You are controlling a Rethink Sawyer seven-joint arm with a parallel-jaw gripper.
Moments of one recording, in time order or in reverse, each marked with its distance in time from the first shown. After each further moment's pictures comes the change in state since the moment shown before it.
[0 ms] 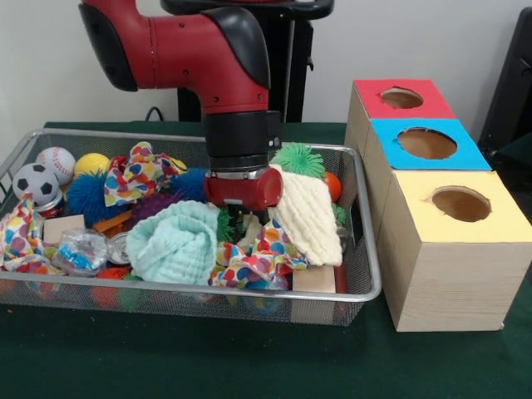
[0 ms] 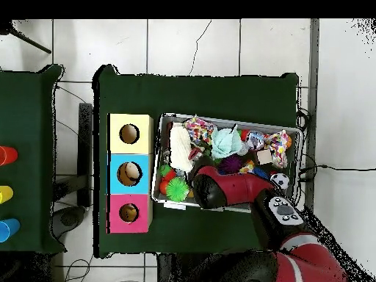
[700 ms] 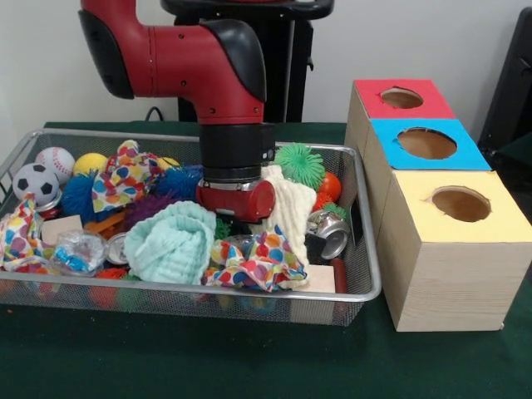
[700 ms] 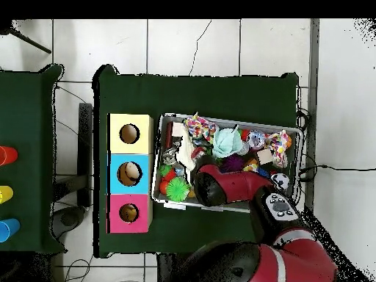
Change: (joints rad) arm 0.045 0.036 -0.064 -0.054 0.006 -0.003 0.000
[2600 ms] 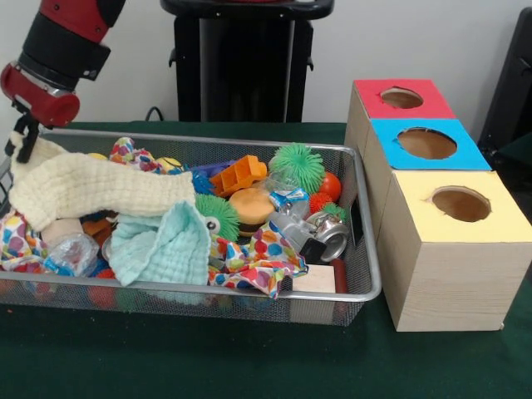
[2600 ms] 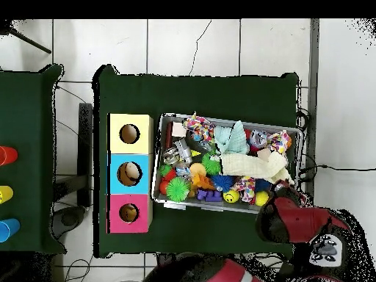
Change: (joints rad) arm 0.072 -0.047 -0.567 -0.072 -0.111 0.026 0.000
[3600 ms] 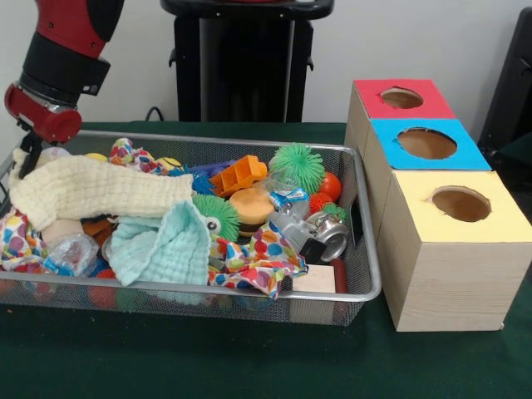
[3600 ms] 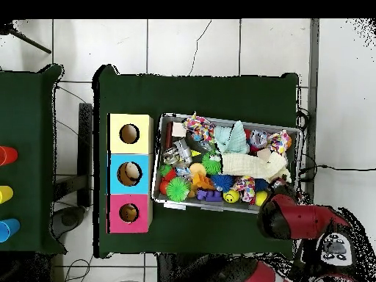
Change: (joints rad) arm -0.071 -0.004 0.094 0.000 -0.007 0.007 0.000
